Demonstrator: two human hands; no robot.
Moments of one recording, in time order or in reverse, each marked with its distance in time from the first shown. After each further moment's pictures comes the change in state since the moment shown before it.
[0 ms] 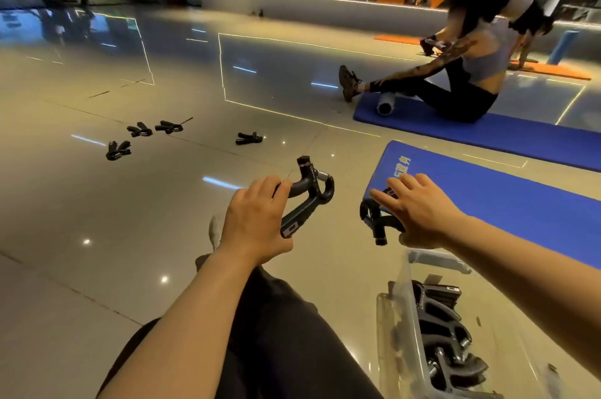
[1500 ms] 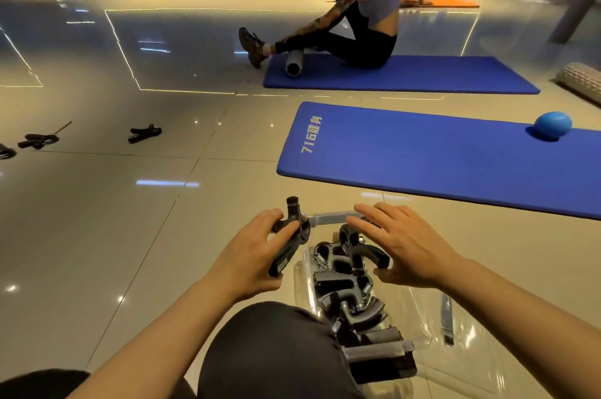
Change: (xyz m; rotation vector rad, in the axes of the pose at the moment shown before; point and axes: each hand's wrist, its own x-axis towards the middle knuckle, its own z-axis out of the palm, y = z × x) left_hand 0.036 0.183 0.110 -0.254 -0.256 0.508; right_hand -0.171 0.067 0.152 0.459 0.078 0.114
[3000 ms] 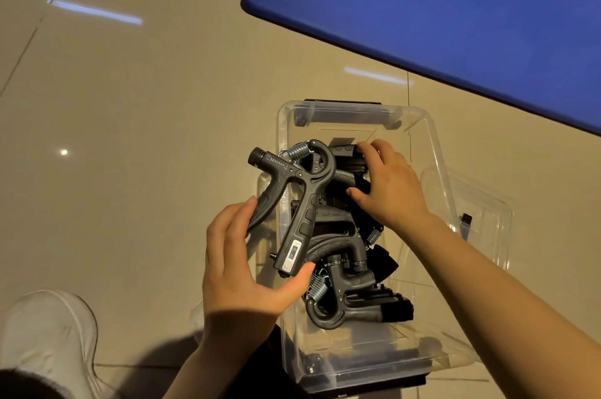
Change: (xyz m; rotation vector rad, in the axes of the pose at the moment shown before) left_hand -0.019 0.045 0.208 -0.833 0.306 -0.822; right_hand 0.077 0.035 0.267 0.265 -0.227 0.517
